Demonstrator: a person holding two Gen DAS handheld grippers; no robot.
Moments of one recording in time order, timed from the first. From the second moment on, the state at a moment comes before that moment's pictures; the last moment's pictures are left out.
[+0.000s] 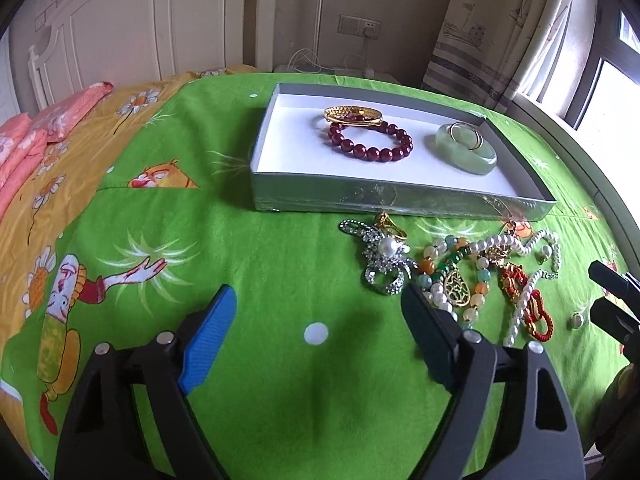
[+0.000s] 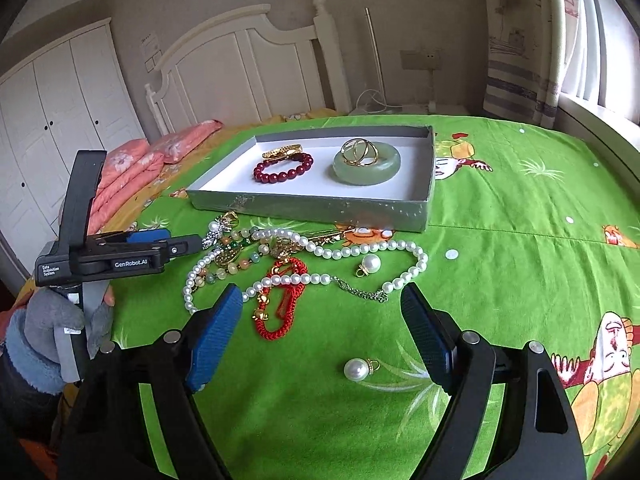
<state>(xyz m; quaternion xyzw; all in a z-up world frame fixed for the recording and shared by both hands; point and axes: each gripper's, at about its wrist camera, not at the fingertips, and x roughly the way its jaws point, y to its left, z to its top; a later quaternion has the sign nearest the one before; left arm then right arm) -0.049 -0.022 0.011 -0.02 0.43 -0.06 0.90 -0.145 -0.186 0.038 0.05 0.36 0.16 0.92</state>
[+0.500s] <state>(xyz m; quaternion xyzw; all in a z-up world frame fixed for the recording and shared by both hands) -0.036 -0.050 0.008 0.03 0.42 -0.09 0.90 -0.148 -0.192 0.039 0.07 0.35 0.17 0.92</state>
